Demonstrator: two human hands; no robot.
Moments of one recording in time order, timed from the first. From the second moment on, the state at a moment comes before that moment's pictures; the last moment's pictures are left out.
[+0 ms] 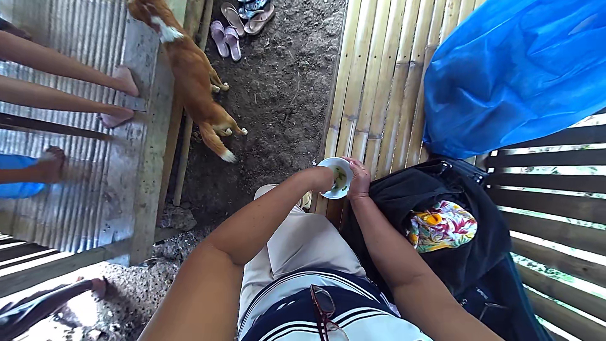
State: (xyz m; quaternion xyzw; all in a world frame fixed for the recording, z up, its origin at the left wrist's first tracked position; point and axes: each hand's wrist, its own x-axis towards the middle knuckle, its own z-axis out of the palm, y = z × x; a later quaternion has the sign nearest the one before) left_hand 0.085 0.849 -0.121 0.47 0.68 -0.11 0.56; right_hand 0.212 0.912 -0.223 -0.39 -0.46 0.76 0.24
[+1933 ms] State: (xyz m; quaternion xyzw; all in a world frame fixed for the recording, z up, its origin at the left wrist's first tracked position) left_hand 0.150 0.750 -0.052 0.40 0.82 0.13 0.38; right_hand 0.225 0.881 -0.160 -0.30 -0.59 0.73 0.17
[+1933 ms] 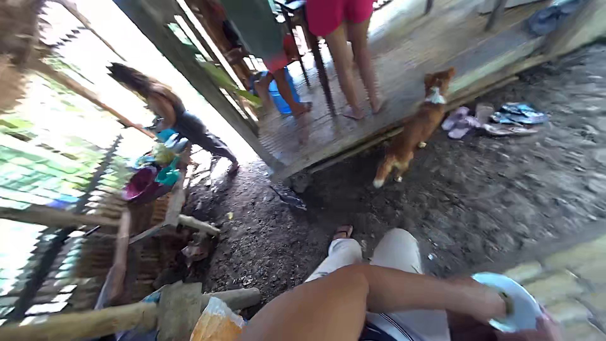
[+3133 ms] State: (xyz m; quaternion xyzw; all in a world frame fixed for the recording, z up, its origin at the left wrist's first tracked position) left_hand 0.131 0.831 -0.108 0.30 0.81 0.07 0.50; right_hand 0.208 0.907 -0.188 -0.44 -0.39 0.78 0.21
